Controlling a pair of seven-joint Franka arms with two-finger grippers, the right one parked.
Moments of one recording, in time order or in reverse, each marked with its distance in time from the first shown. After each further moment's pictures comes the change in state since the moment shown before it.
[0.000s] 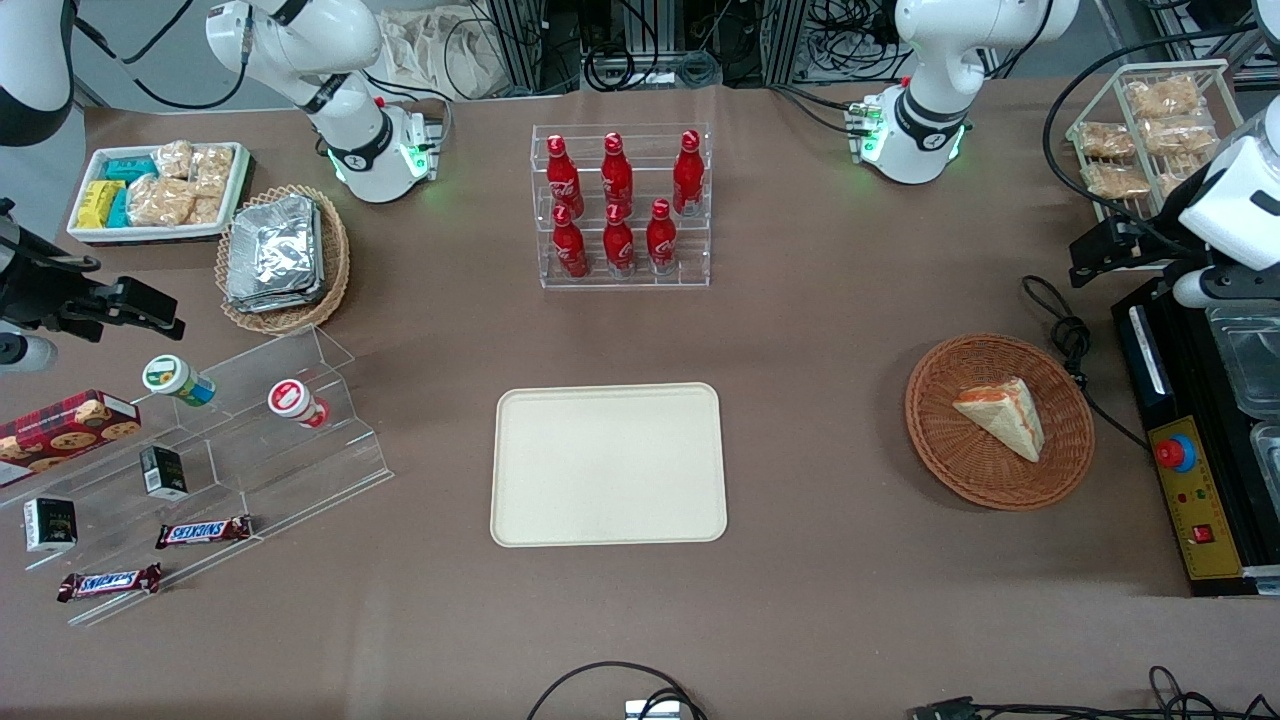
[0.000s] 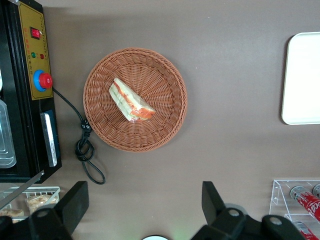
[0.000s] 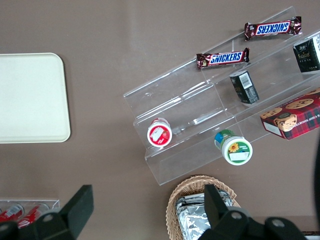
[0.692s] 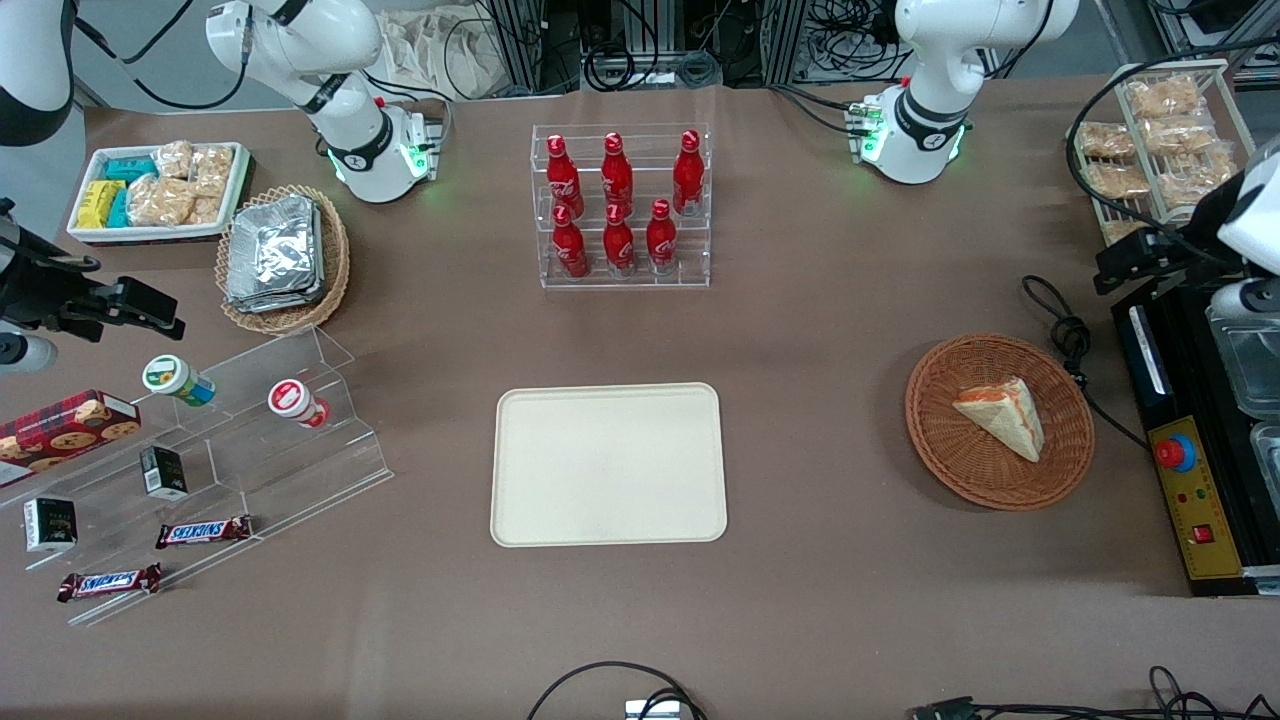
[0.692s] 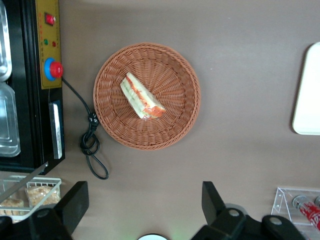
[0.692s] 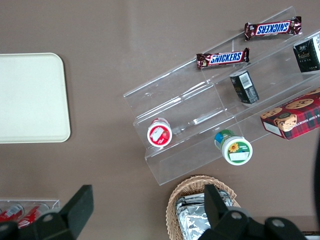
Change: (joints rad) arm 0.003 0.016 0.060 -0.022 0.001 0.013 -0.043
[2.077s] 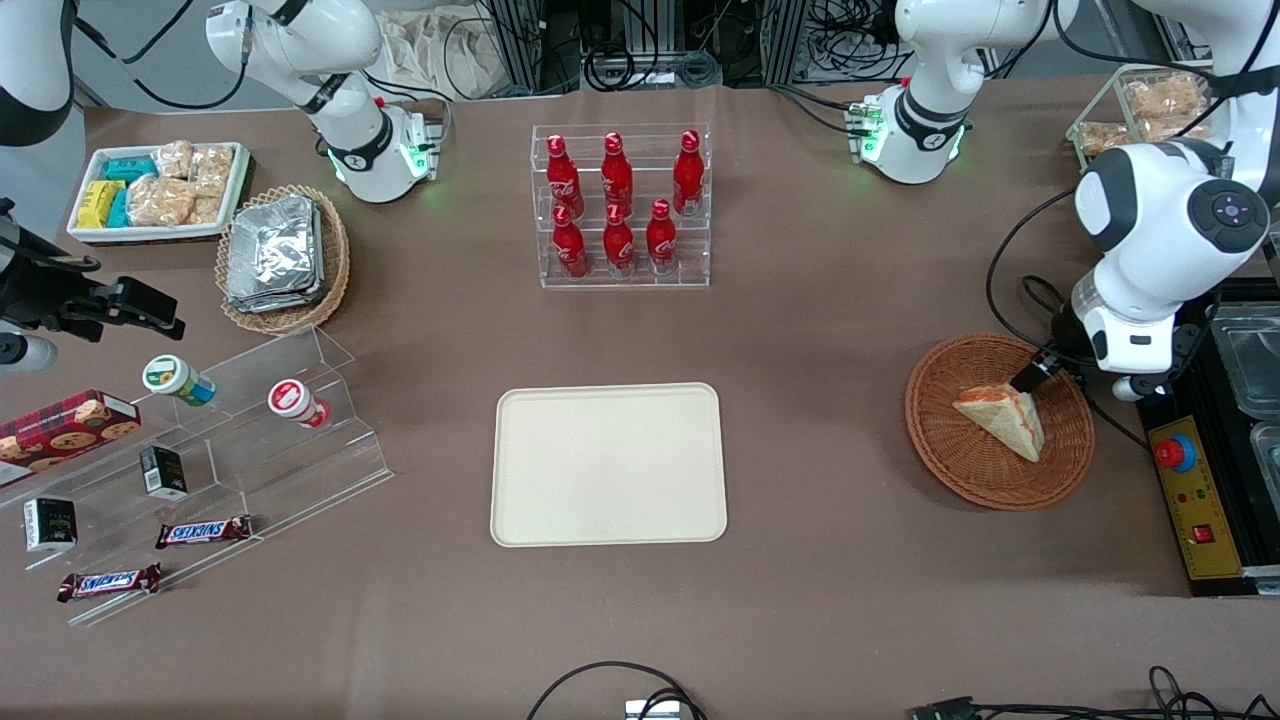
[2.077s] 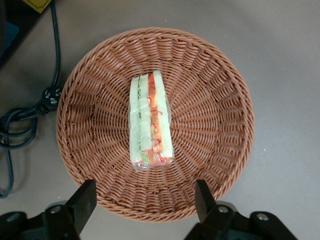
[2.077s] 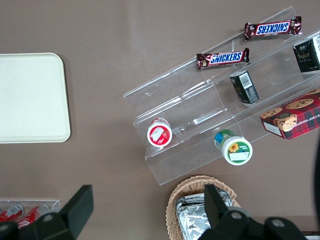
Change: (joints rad) arm 0.005 0.006 0.041 -0.698 0.001 0.844 -0.609
